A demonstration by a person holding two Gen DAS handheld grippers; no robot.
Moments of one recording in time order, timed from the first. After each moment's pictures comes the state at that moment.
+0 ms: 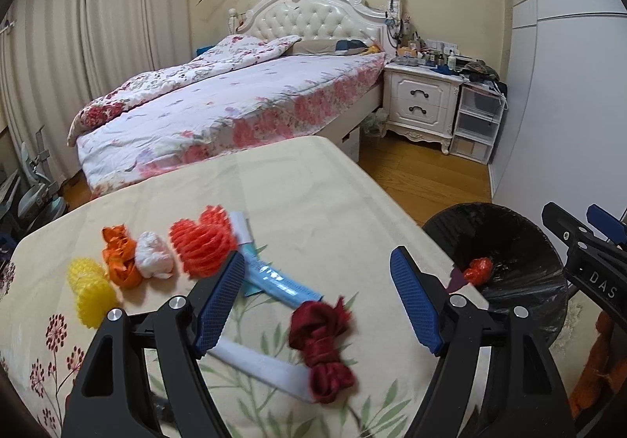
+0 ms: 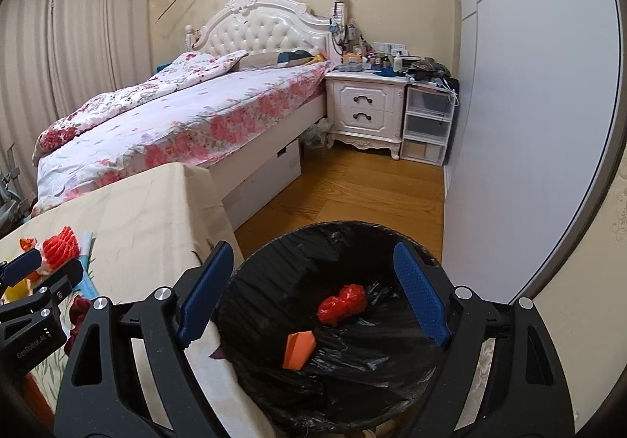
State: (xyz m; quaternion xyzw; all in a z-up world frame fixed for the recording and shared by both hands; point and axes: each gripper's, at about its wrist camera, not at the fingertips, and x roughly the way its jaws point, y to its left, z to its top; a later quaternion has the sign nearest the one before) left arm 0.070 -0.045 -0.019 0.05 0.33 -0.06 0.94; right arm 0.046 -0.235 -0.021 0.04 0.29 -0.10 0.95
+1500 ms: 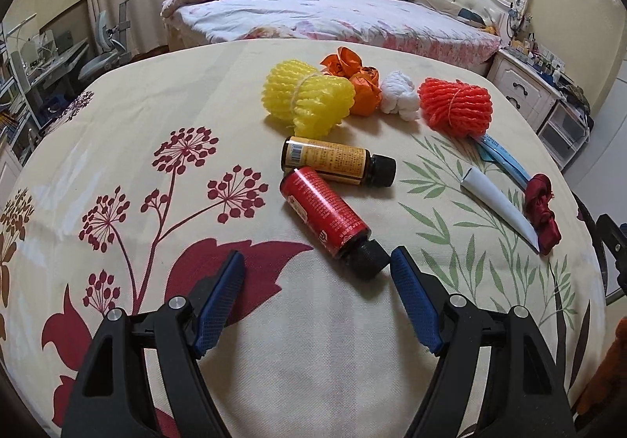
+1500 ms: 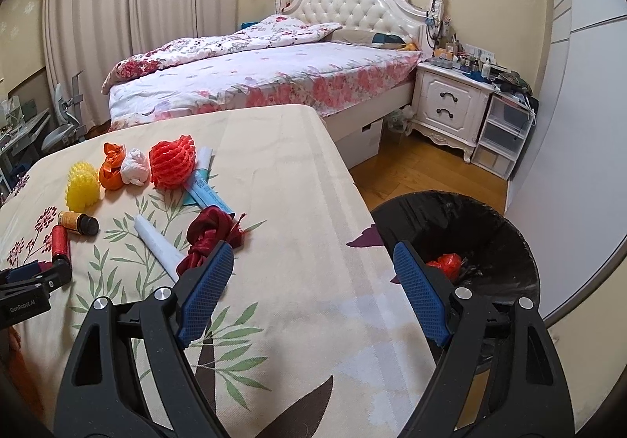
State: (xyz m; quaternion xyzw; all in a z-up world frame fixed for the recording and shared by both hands) left arm -0.003 0.128 -0.067 -0.08 0.44 0.08 0.89; right arm 0.019 -0.125 -0.041 -0.02 0.33 0.03 0.94
